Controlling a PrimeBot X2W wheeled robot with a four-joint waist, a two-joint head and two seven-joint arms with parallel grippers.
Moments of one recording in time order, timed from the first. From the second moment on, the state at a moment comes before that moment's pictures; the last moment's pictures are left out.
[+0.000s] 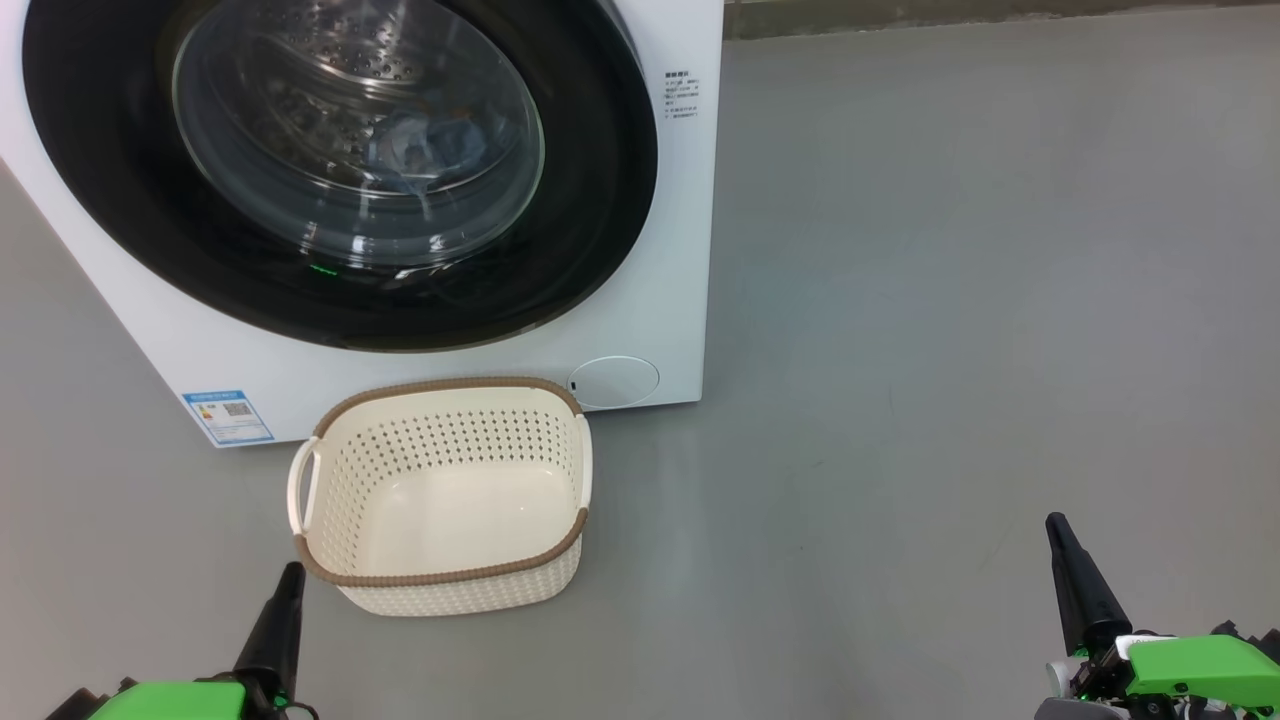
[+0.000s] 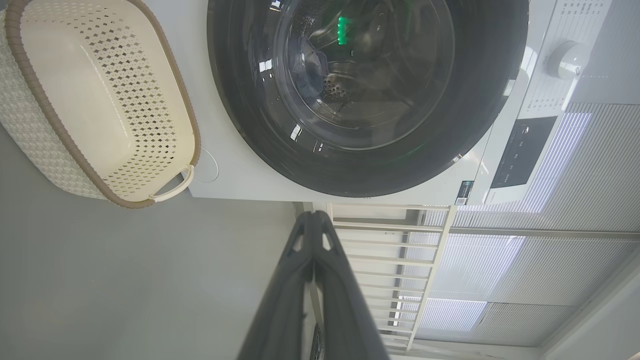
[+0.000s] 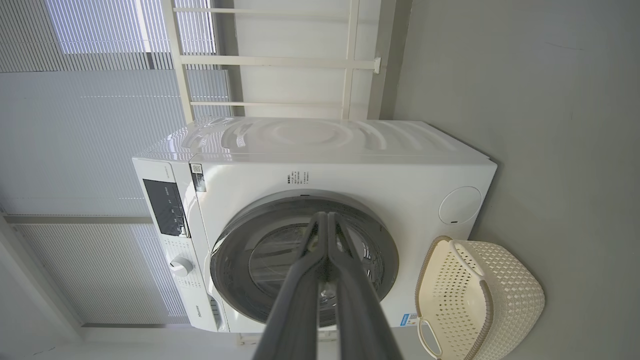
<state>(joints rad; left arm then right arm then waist) -0.07 0.03 0.08 0.26 -1.60 -0.12 0.11 -0.07 -0.05 -0.14 0.27 1.60 0.13 0.11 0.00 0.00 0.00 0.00</state>
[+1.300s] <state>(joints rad) -0.07 0.03 0.08 0.26 -1.60 -0.12 0.11 -0.07 -0.05 -0.14 0.27 1.60 0.13 0.11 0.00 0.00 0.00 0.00</state>
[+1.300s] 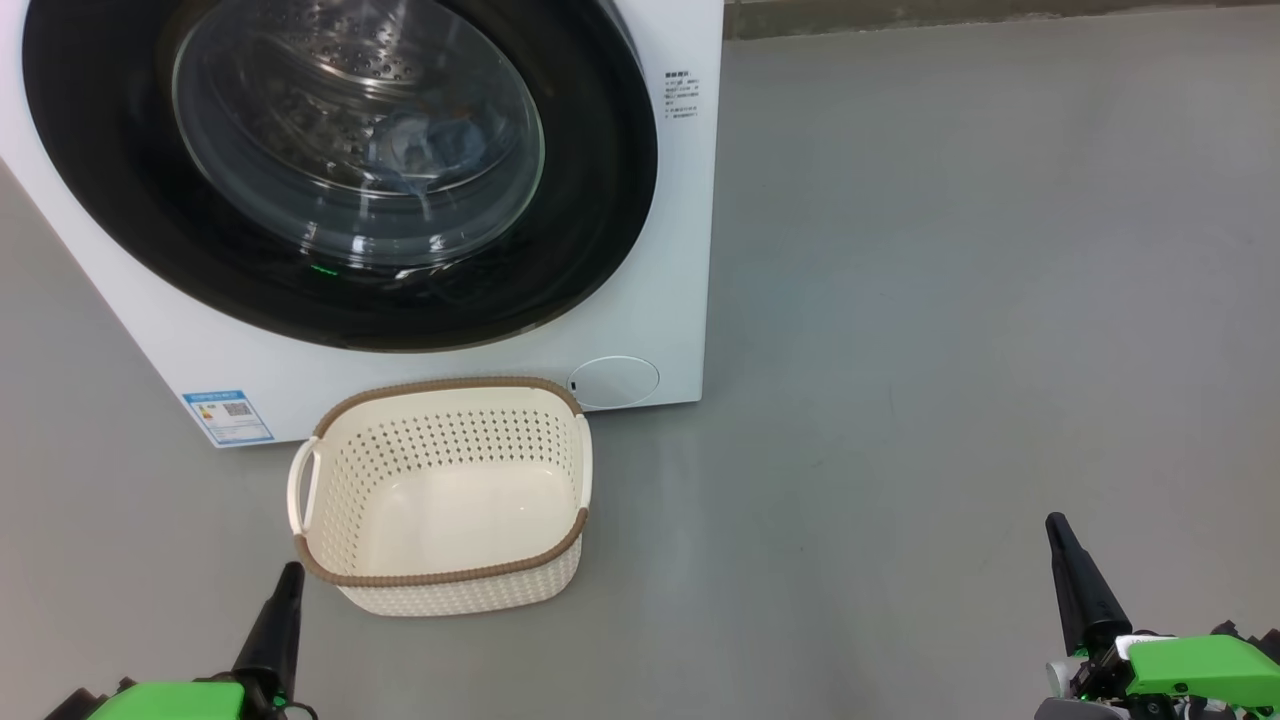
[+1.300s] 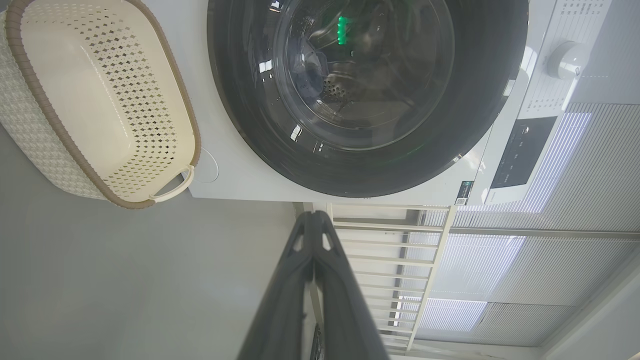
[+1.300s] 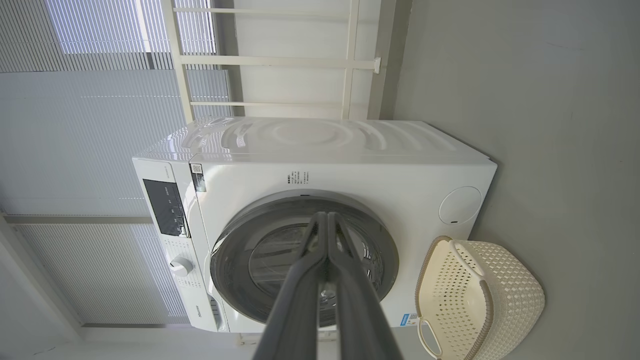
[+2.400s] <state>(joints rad) -0.07 0.03 0.08 0.26 -1.60 -0.12 0.11 -0.07 -0.05 -0.14 0.27 1.60 0.13 0.11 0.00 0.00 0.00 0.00</state>
